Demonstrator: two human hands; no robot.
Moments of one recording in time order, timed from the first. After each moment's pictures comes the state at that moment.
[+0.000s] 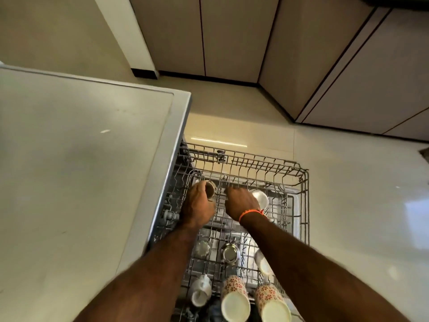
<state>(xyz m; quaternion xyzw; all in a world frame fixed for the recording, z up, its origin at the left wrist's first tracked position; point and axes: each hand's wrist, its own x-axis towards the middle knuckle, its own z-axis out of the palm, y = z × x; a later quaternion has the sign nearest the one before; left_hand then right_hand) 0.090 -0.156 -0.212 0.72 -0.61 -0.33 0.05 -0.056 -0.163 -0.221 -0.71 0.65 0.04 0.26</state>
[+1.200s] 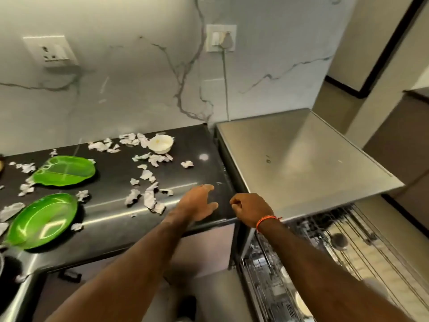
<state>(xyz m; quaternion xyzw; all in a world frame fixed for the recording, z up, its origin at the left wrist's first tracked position) 0.299 0.335 0.054 0.92 -0.33 -0.14 0.17 0.184 0.172 0.054 -0.95 0.18 0.02 0.27</state>
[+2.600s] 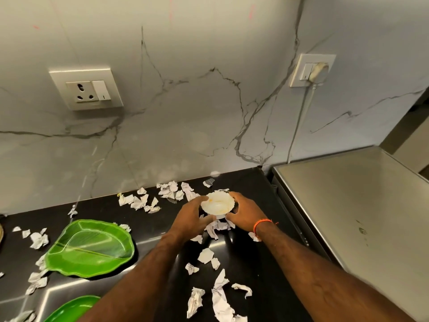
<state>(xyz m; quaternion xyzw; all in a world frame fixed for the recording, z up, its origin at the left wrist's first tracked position) 0.657 0.447 0.026 0.89 -0.27 -0.14 0.35 0.573 0.256 0.038 -0.91 0.18 0.04 0.36</state>
